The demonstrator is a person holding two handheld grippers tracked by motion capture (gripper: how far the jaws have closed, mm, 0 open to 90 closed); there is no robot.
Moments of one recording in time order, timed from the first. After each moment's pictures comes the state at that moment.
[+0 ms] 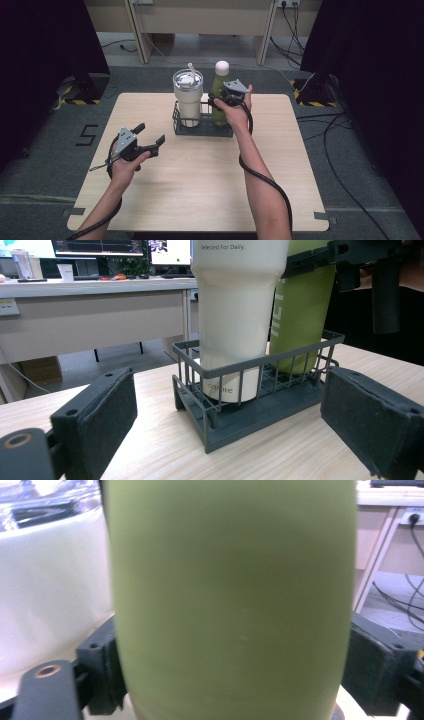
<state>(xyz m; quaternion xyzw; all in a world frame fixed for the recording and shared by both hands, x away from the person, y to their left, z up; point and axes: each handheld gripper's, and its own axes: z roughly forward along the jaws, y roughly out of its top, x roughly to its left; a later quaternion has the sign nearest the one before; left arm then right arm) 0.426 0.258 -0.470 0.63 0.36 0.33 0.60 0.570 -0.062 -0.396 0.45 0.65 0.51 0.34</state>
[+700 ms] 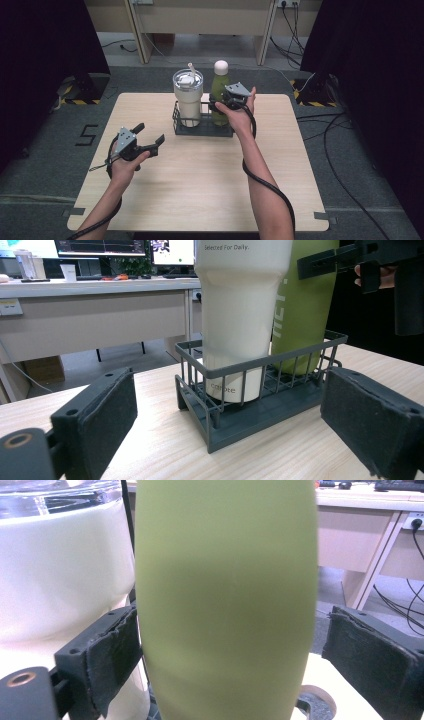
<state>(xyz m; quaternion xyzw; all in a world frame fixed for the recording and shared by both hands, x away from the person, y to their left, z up) 0.426 0.259 -0.470 0.63 0.36 0.34 0.60 0.554 -0.070 -0.395 0.44 0.66 0.50 0.34</state>
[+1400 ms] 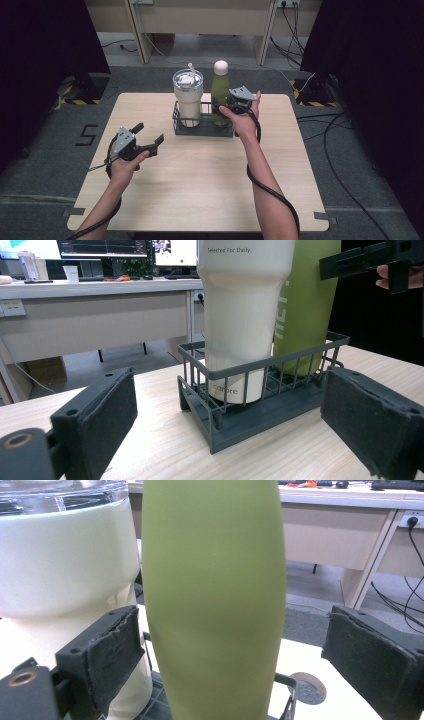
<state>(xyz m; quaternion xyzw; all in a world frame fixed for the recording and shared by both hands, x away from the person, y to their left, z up) 0.426 0.261 -0.469 0.63 0.36 0.34 0.60 0.536 -0.081 -0.393 0.44 0.66 0.50 0.34</state>
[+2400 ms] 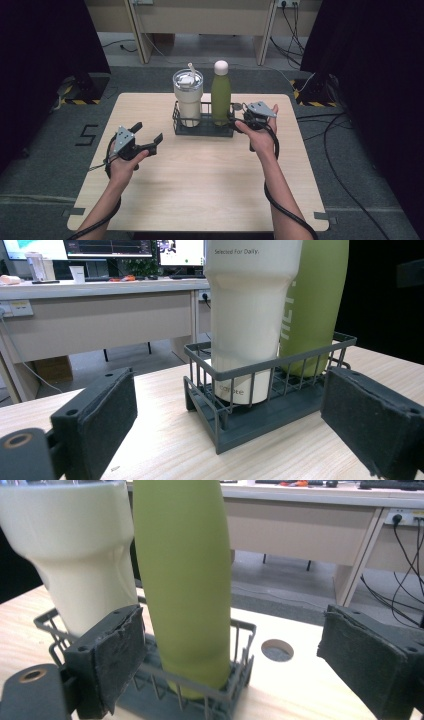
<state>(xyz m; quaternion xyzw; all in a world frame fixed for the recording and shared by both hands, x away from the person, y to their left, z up) 0.426 0.263 -0.467 0.63 0.37 0.34 0.59 0.483 -0.128 -0.401 0.44 0.66 0.50 0.34</state>
